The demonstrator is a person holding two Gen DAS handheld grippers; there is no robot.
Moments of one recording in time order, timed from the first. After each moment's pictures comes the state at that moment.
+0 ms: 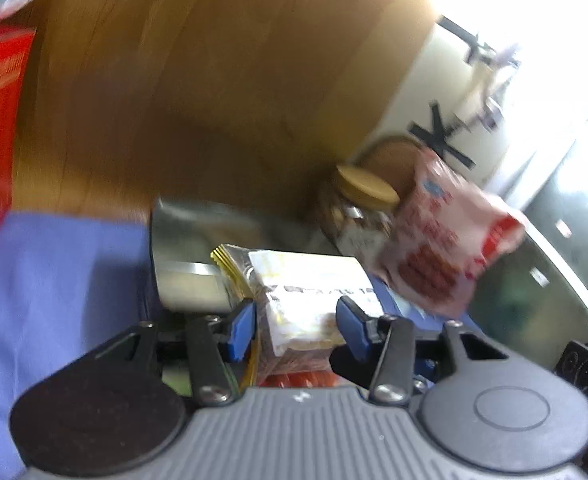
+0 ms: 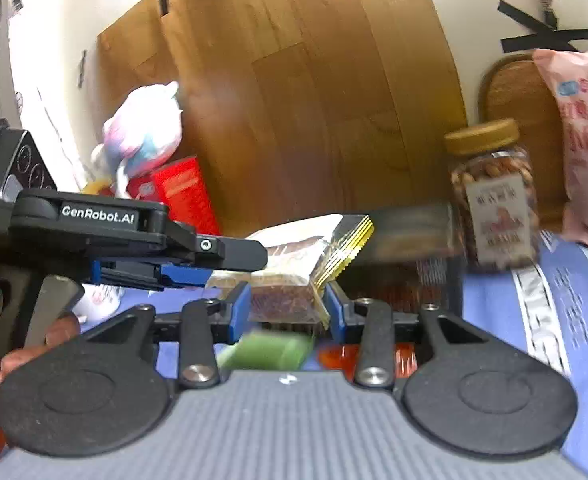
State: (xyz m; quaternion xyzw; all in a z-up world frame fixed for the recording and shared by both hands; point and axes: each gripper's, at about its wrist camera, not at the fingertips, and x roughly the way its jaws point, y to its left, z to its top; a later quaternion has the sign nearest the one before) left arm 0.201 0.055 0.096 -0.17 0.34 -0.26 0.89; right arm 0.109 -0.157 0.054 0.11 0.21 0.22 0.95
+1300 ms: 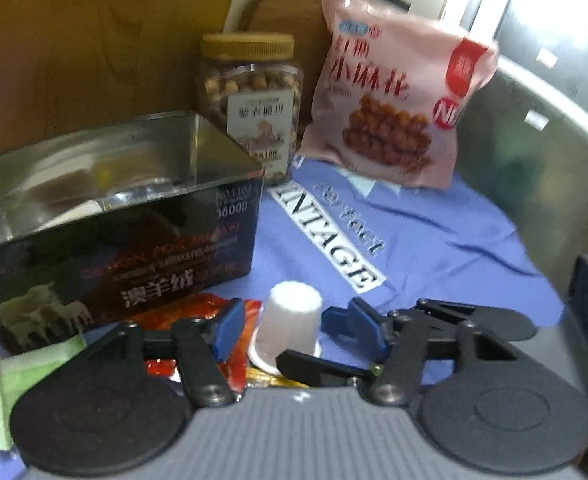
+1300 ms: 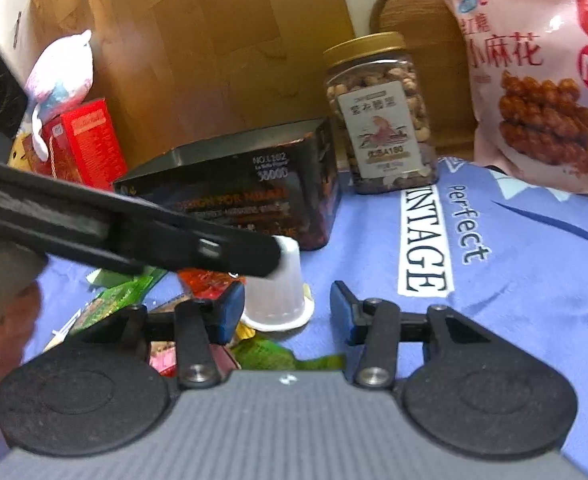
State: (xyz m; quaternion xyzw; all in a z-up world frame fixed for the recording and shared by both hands) left arm 0.187 -0.093 0.035 0.00 0.40 -0.33 0.86; right arm 0.104 -0.234 -0.014 0.08 0.28 0.15 0.94
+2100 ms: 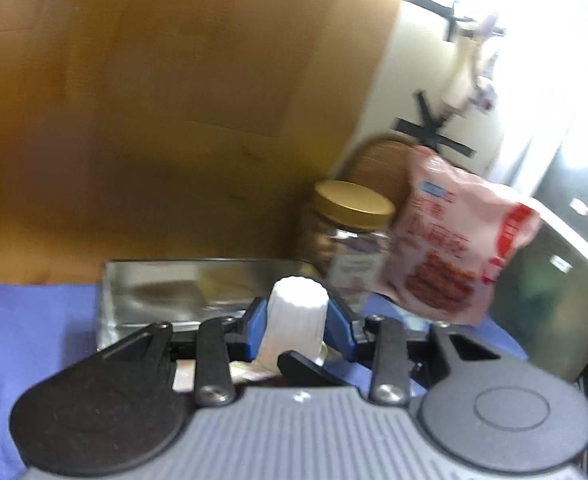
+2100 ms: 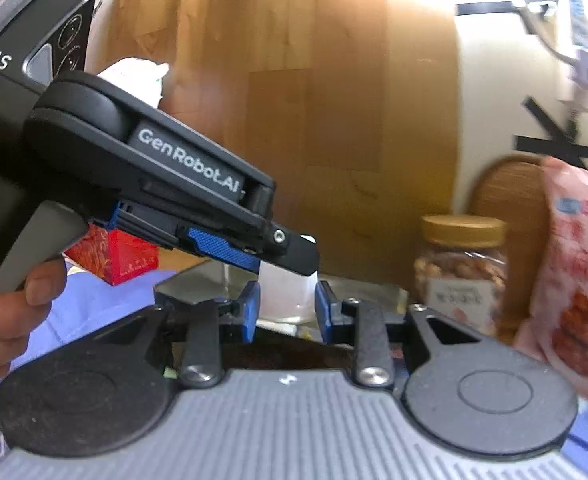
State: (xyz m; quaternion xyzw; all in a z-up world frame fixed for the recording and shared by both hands) left arm 0.231 0.000 0.095 -0.11 0.31 -0.26 0.91; right arm 0.146 -0.154 0.049 -0.05 0.14 0.18 0.97
